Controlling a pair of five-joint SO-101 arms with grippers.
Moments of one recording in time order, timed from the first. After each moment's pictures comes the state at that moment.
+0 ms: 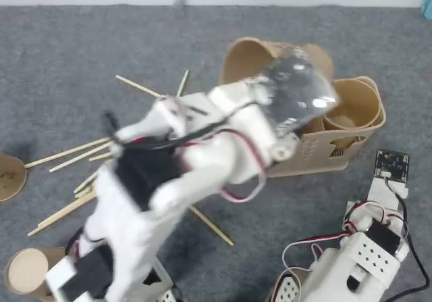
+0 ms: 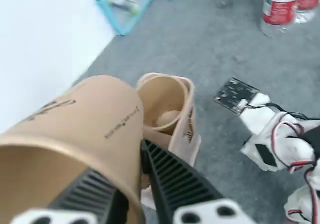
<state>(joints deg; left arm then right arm) 47.6 -12.5 -31.7 92.1 -10.9 34.5 -67.0 83.6 54.1 23.2</state>
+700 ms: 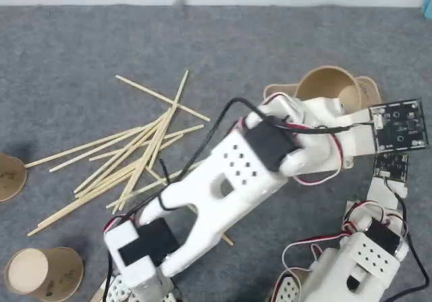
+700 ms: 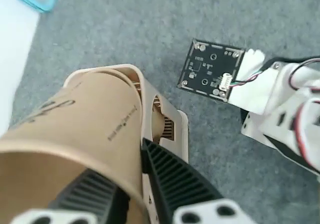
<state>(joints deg) 52.0 10.6 -31.7 83.1 -25.8 34.1 -67.0 83.6 54.1 23.2</state>
